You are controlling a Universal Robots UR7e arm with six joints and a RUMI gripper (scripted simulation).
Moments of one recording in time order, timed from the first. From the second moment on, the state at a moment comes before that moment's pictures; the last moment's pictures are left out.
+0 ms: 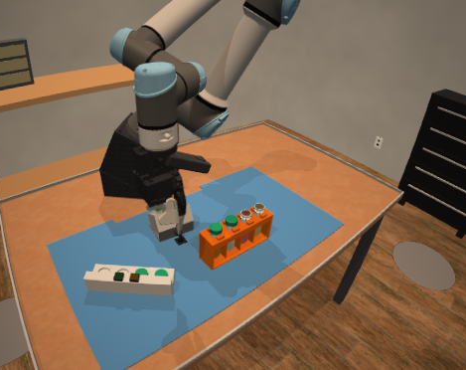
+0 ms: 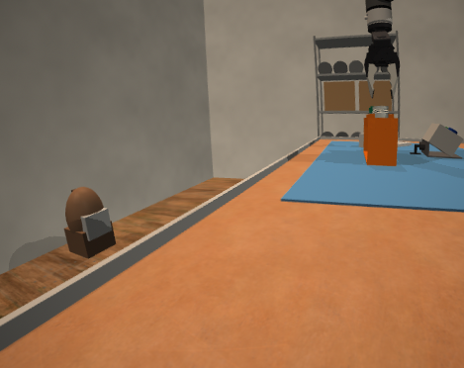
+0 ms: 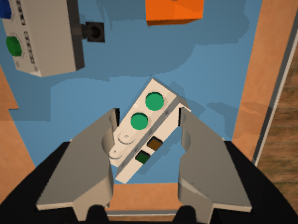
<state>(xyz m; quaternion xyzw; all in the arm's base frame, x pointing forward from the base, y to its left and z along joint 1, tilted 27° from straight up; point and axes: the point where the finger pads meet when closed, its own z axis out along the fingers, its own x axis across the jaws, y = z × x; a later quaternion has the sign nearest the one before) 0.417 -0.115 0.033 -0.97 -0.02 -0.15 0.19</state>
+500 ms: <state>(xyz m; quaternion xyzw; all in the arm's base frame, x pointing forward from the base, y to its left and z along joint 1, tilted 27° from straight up) 0.427 -0.054 0.061 -0.95 0.22 -0.10 0.22</state>
